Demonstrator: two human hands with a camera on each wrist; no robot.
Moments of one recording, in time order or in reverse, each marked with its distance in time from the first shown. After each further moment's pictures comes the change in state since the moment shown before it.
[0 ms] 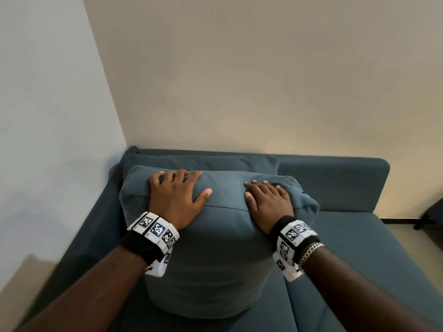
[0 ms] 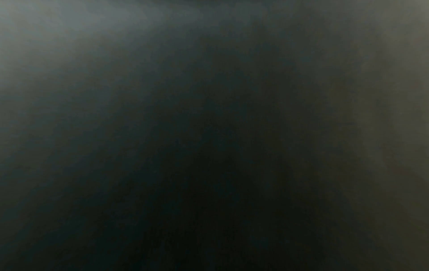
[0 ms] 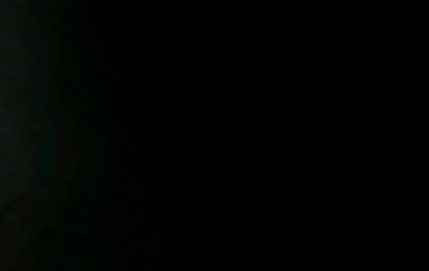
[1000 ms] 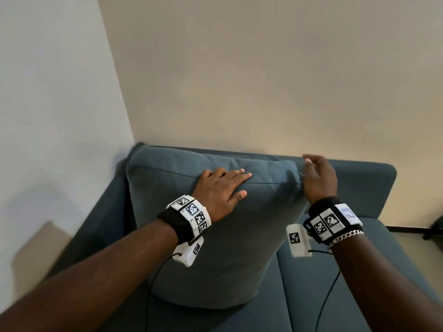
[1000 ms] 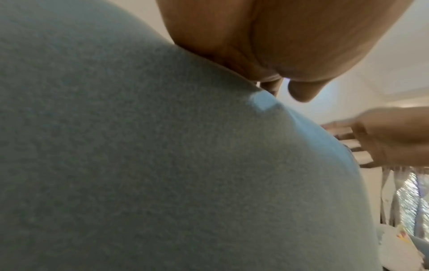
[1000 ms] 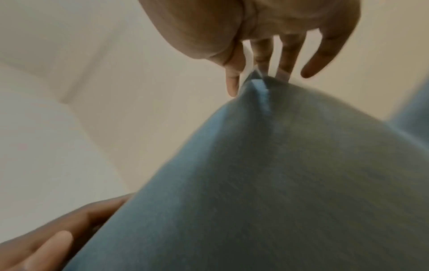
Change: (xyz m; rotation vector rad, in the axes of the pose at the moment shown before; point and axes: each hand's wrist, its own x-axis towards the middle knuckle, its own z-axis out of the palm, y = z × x) left_hand 0.020 0.080 -0.011 -0.142 -0.186 0.353; right_hand 0.014 0.095 -0.041 0.855 0.566 0.411
